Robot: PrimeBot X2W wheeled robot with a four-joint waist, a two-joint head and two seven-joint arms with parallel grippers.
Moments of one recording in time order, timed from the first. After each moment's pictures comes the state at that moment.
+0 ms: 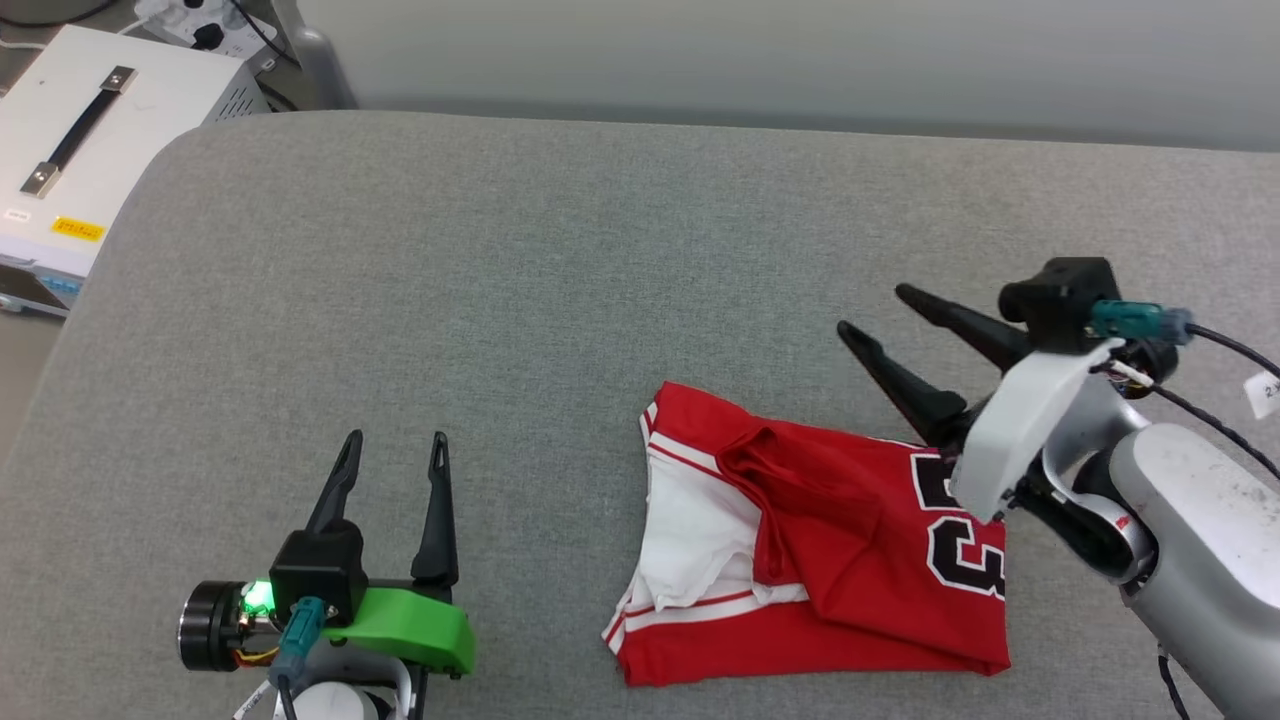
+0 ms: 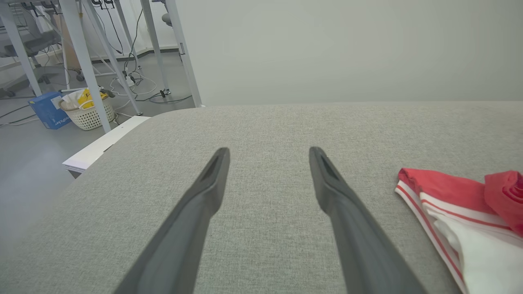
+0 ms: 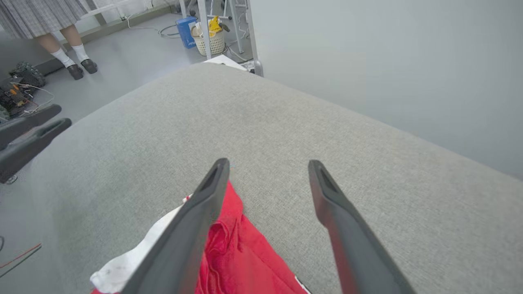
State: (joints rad) left arm -0.04 0.06 -0.04 0.11 -0.03 0.00 -0.26; right arm -0.59 -0.52 0.73 0.18 0.79 0.13 0.08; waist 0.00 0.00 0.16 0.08
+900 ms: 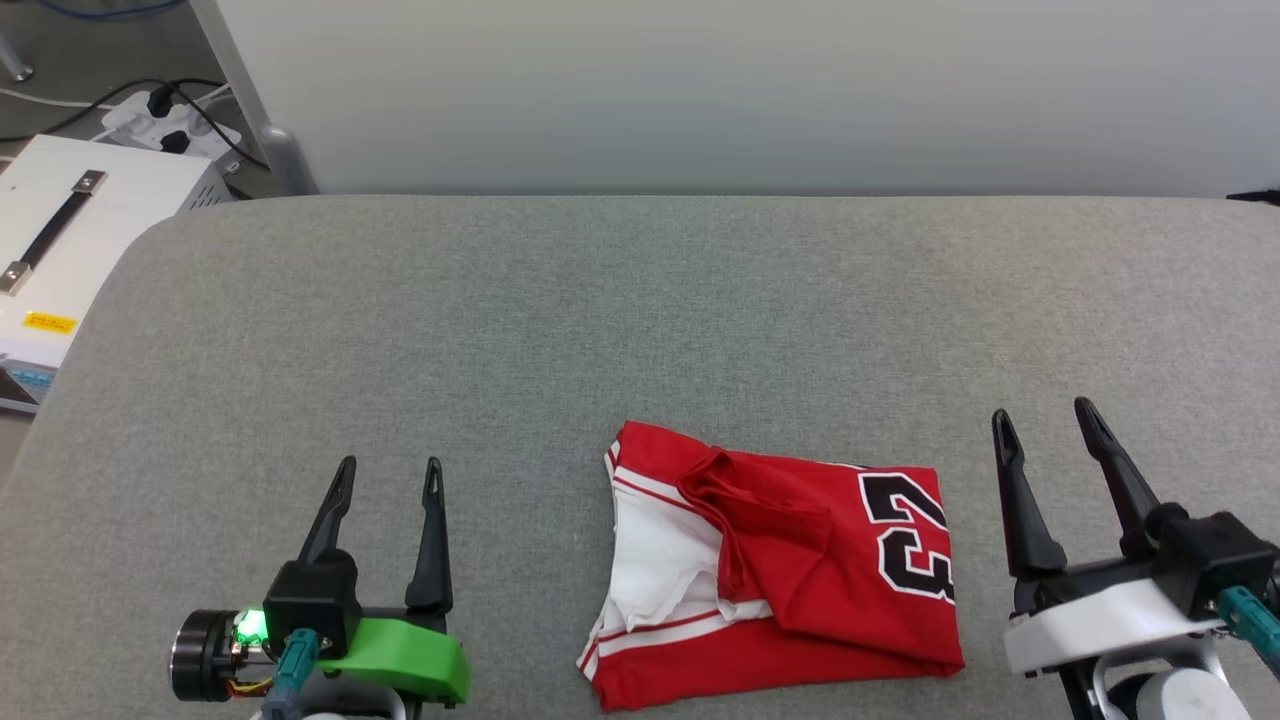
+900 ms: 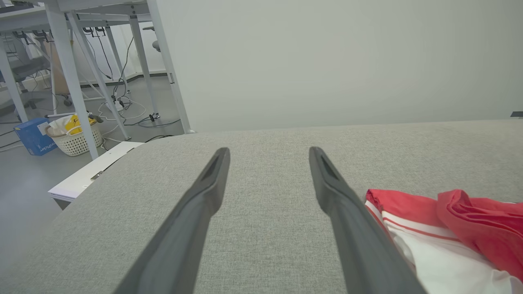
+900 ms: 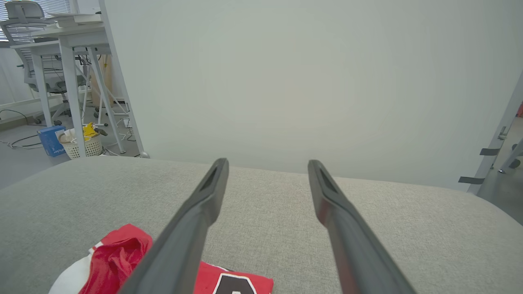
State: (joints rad) left arm 0.02 0.07 -0.04 0.07 -0.03 -0.01 -0.26; right arm -0.02 -0.11 0.04 -0.02 0.14 0.13 -0.25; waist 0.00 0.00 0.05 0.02
